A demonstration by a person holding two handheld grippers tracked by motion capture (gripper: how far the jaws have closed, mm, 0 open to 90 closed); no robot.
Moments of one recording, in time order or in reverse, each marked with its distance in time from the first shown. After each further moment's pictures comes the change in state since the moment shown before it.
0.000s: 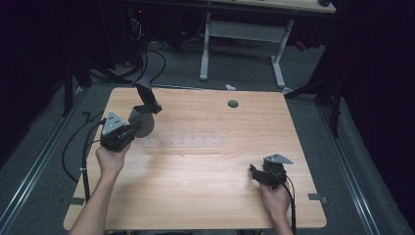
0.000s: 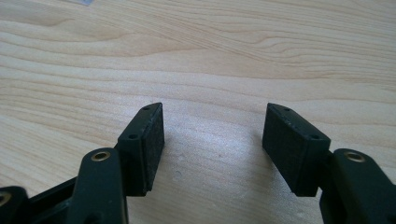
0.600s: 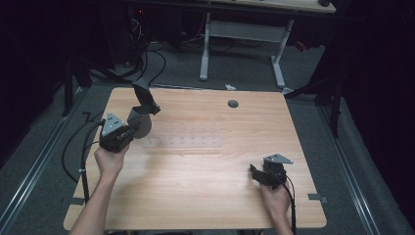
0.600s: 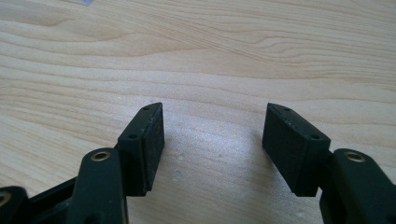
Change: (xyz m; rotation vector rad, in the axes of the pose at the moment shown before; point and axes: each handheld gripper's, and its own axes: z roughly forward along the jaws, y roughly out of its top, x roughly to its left) left arm 0.001 -0.003 -0.004 0.006 0.034 0.011; right arm 0.000 0.000 0.000 -0.002 0.000 -0.002
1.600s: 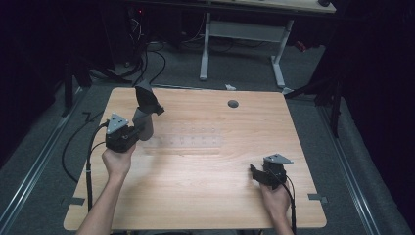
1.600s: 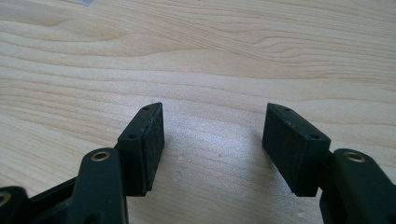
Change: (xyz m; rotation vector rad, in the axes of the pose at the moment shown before) left arm -0.012 -0.006 0.013 0.001 0.056 -0.077; right arm 0.000 0.000 0.000 0.001 0.000 0.002
